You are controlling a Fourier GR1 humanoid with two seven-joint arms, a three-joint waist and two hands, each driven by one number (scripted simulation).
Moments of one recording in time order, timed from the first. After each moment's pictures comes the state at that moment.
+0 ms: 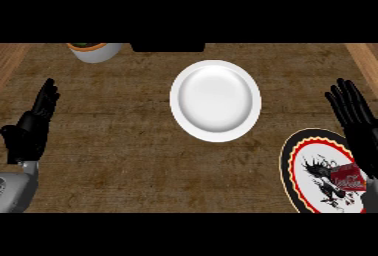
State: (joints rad) left arm -0.20 0.50 -0.08 -1.28 0.17 0.22 -0.14; right arm -0.08 -0.44 -0.02 -1.57 -0.32 0.10 -0.19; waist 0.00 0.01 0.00
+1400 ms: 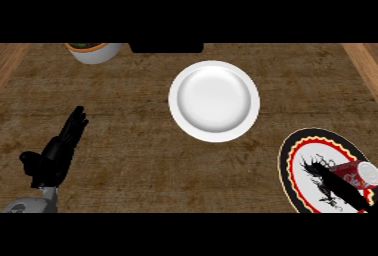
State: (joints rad) left arm -0.06 0.39 -0.12 -1.34 0.22 0.10 -0.14; right arm 0.25 -0.26 0.00 -1.79 0.58 -0.81 0.37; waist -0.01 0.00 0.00
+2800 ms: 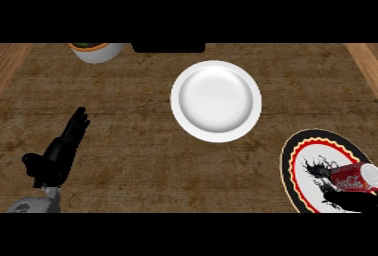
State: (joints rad) left arm -0.06 0.34 -0.07 -1.31 0.17 0.04 -0.17; right arm 0.19 -0.37 -0.05 -1.93 0.66 -0.04 1.04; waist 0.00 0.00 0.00
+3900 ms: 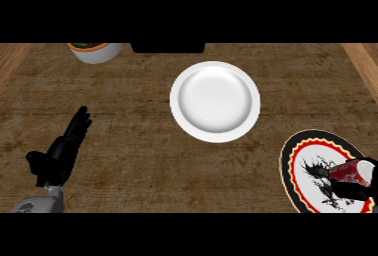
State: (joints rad) left arm -0.06 0.27 0.01 -1.33 0.08 0.00 -0.14; right arm 0.11 -0.31 -0.15 -1.61 0.70 0.00 0.81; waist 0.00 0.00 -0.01
